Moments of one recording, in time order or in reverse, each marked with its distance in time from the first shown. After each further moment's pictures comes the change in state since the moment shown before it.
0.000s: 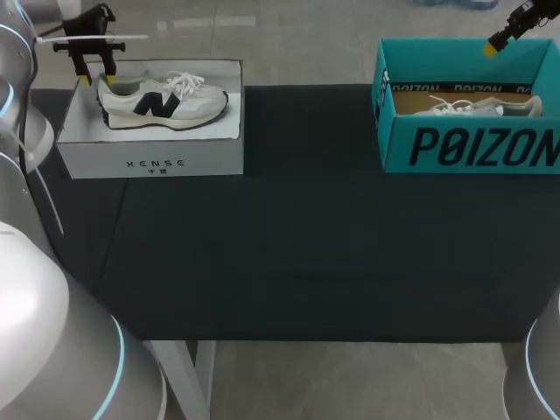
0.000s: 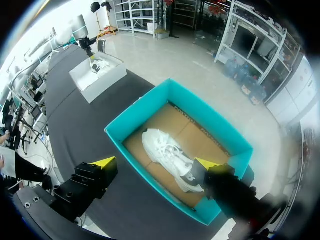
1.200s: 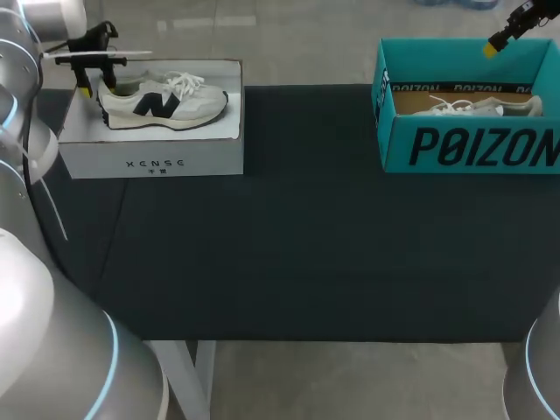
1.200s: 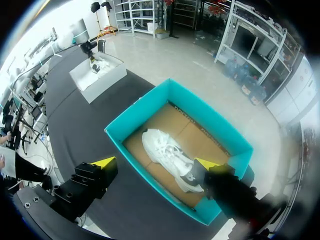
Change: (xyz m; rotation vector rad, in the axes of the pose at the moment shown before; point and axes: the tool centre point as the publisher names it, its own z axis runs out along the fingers) left arm -0.008 0.002 0.033 0.011 -0.039 -0.012; right arm 0.000 0.000 0.000 0.000 0.000 0.000
